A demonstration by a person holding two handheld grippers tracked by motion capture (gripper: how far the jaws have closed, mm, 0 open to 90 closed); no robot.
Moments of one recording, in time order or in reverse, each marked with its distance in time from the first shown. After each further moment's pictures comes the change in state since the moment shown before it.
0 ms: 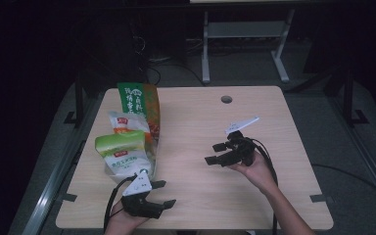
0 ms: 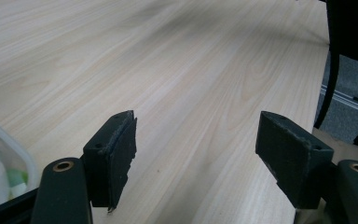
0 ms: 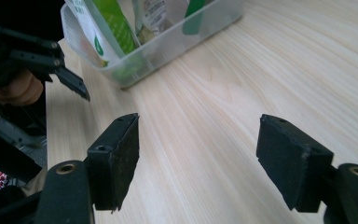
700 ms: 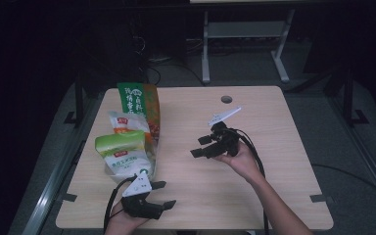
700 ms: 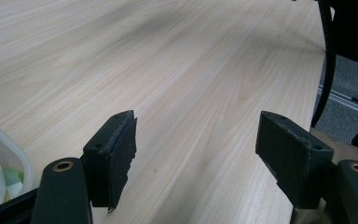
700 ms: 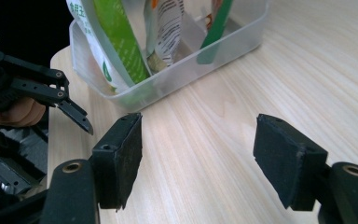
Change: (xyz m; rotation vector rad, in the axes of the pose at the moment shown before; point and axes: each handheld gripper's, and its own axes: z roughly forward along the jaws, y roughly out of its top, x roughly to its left) left arm -0.002 -0.001 0.000 0.005 -0.005 -0.003; right arm 0.007 0.041 0.026 0.014 0.029 -0.066
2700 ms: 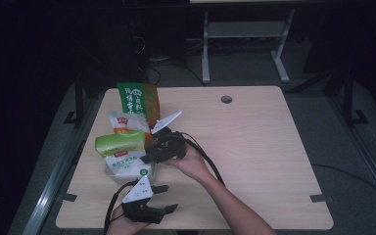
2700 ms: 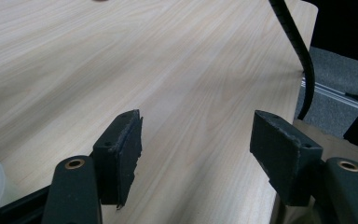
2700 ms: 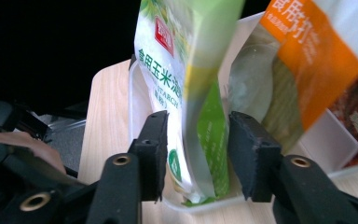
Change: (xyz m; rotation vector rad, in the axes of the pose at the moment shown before) left arm -0.012 0.000 -0.002 -0.013 -0.022 0.034; right arm 0.065 0.064 0.109 0.020 0.154 -0.160
